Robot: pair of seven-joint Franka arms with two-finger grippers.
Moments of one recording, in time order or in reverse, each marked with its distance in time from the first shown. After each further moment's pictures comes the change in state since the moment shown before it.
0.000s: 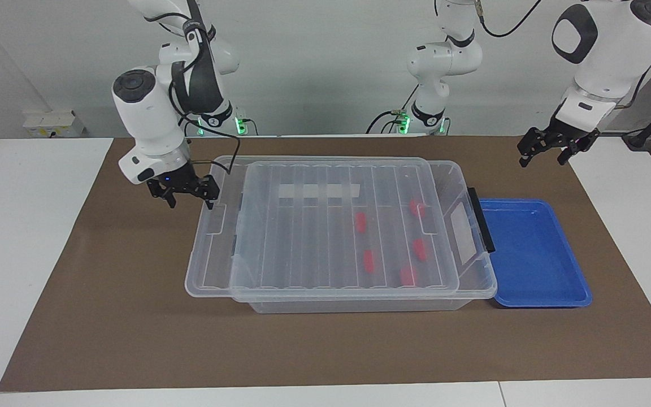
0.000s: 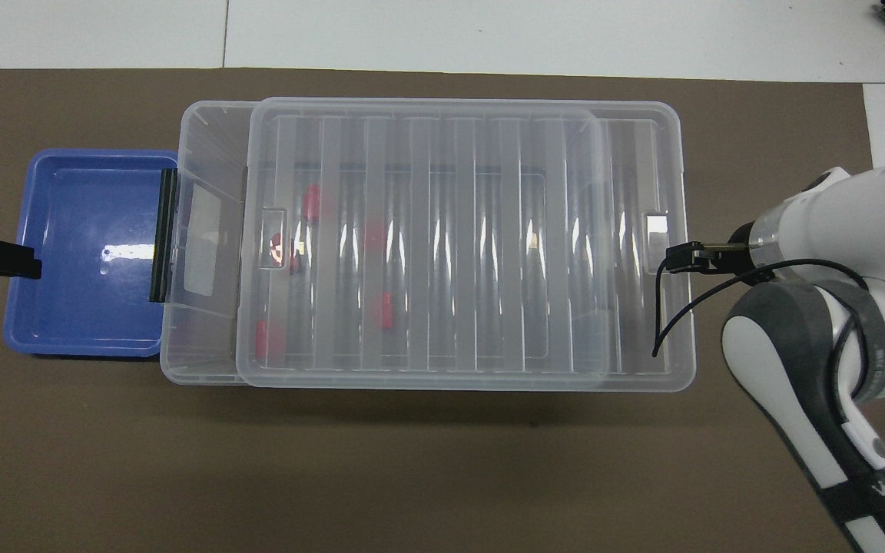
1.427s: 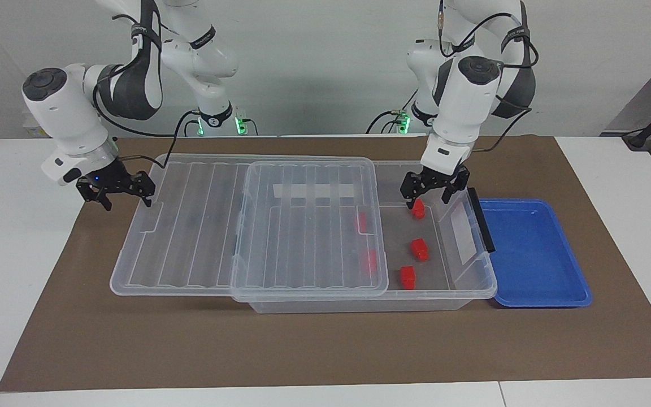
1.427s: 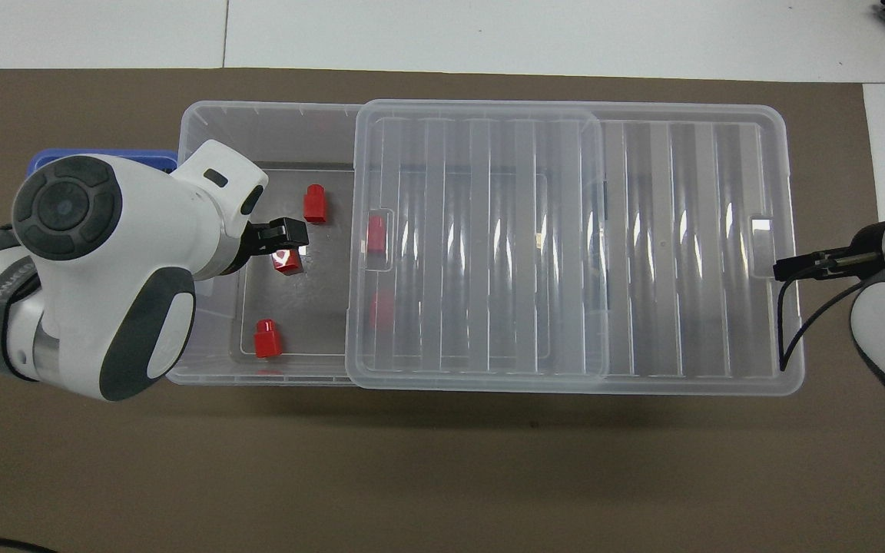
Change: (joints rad) left arm -0.418 0.137 -0.007 -0.138 -0.009 0.381 -0.581; right arm -0.213 -0.003 -0.003 0.001 0.000 0.009 -0.369
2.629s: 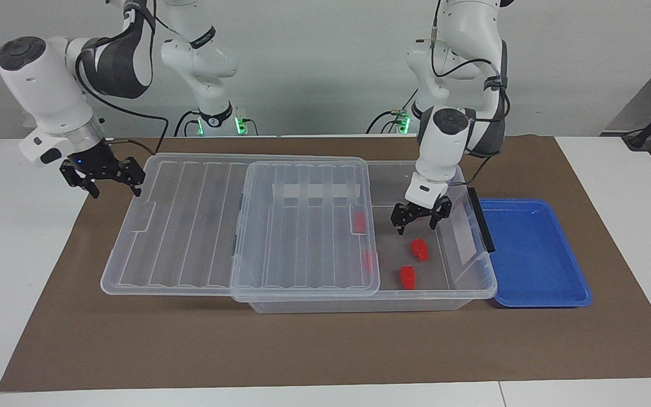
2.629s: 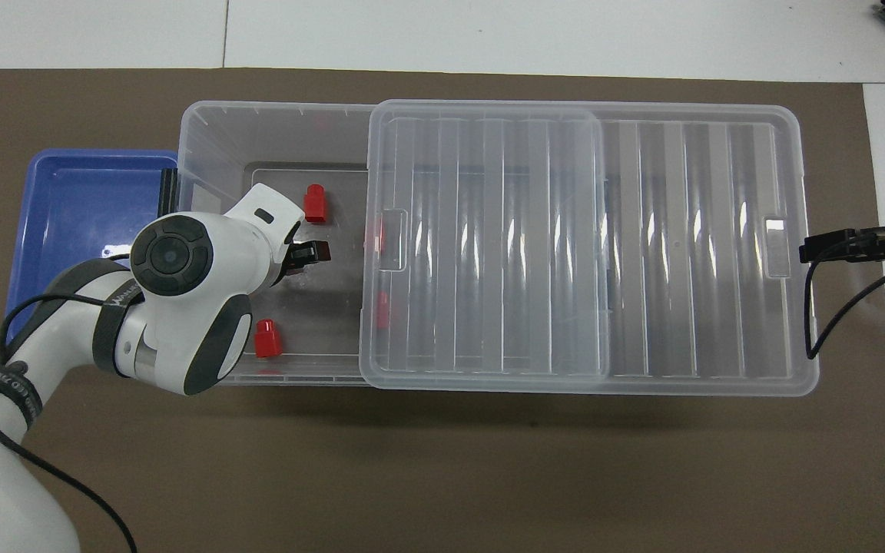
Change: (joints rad) left arm -0.013 0.139 0.002 -0.152 0.056 0.337 -0.037; right arm 0.029 -0.019 0.011 0.176 -0.001 -0.194 0.162
